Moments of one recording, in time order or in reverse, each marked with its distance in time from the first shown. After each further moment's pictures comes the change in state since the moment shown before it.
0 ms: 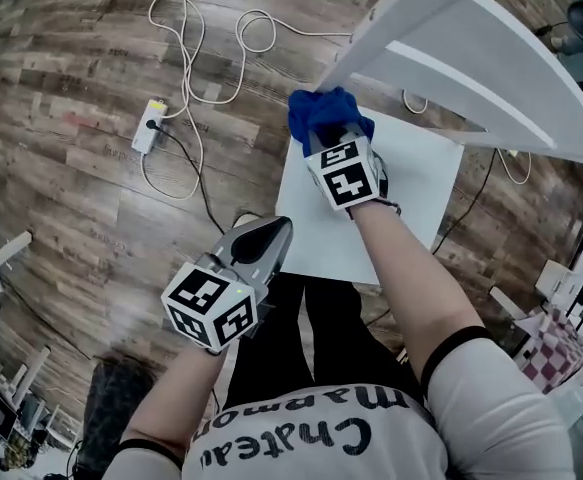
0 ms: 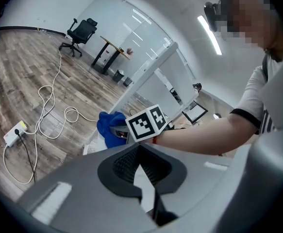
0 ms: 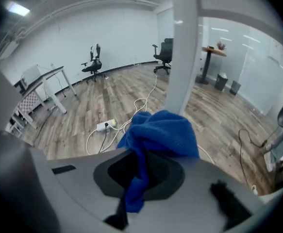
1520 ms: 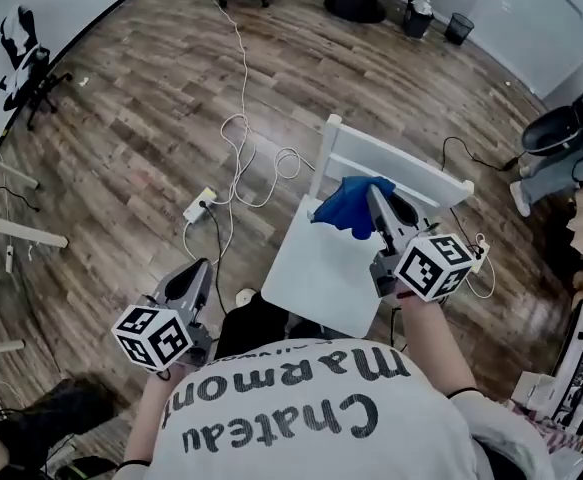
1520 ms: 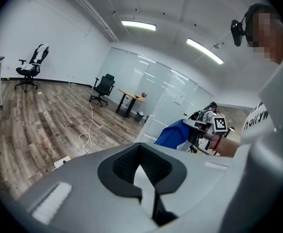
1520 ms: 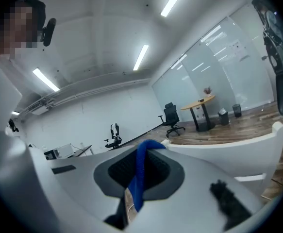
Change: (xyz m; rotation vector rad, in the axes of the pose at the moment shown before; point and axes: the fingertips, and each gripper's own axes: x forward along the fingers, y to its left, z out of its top) left arm -0.257 -0.159 0.074 0.079 -0.443 0.389; right arm -0.466 -0.009 0.164 0.230 -0.807 0.242
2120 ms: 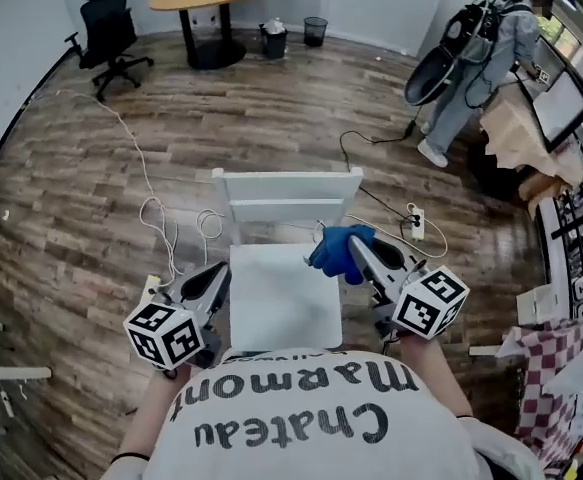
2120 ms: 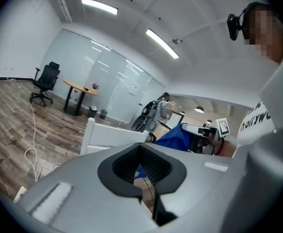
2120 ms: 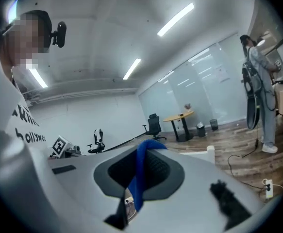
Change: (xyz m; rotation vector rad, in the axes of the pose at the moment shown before) left arm 0.113 -0.180 0.023 0.245 0.117 -0.540; right arm -0.186 -0.010 0.033 -0.041 -0.099 -0.216
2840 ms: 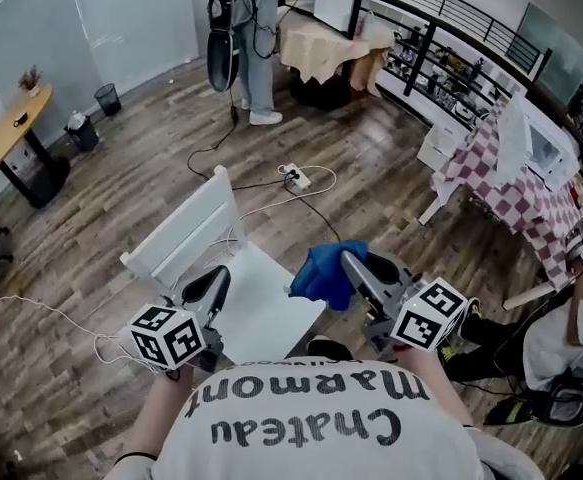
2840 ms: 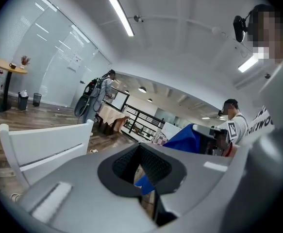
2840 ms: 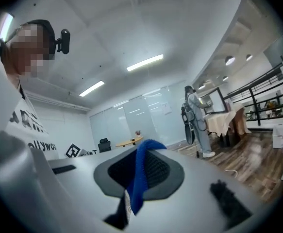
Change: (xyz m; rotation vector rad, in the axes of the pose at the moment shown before) left arm 0.039 -0.078 -0.006 0.218 0.285 -0.701; right arm -0.138 0.133 -0.021 0.042 -0.325 -0.689
